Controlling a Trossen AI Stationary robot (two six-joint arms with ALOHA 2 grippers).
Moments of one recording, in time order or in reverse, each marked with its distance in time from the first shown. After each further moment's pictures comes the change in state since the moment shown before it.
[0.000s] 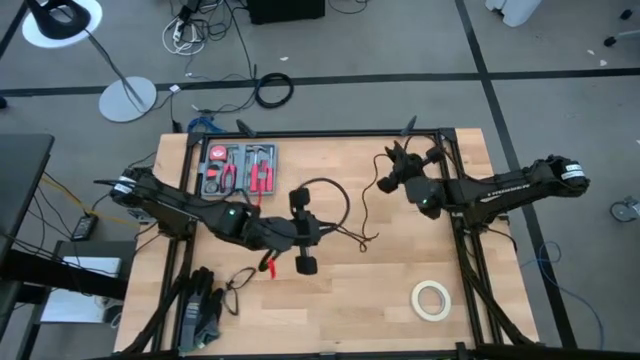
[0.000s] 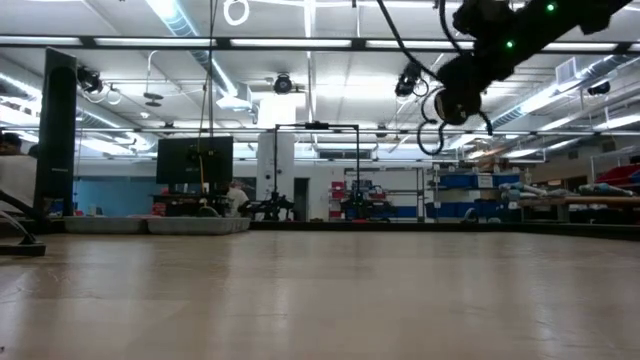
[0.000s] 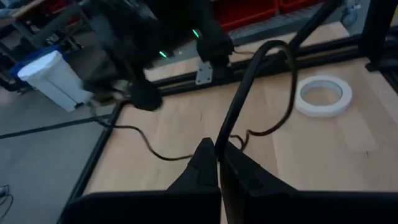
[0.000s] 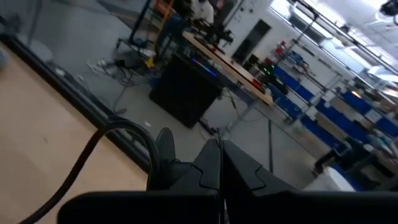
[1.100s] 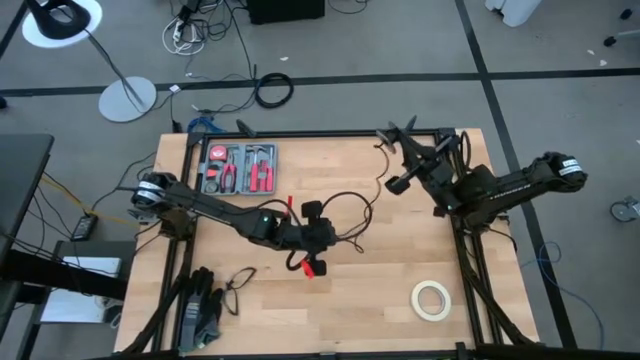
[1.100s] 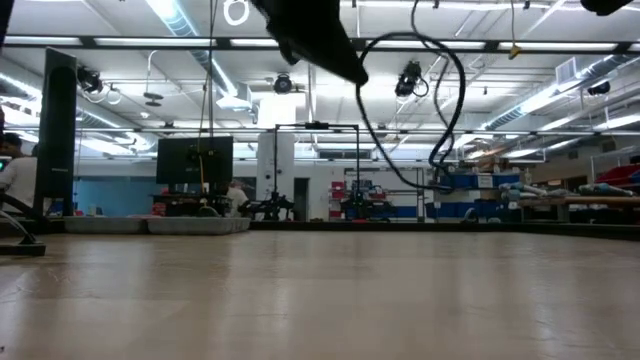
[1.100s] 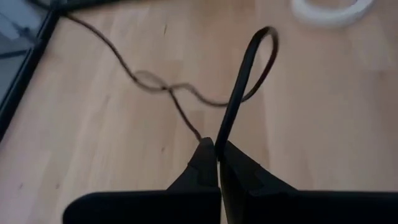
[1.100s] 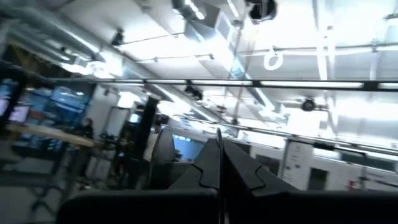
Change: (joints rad) left arm 0.089 0.161 -0.089 -0.049 0.173 -0.149; right arm 0.149 0.000 0.000 1.183 -0.521 -0.735
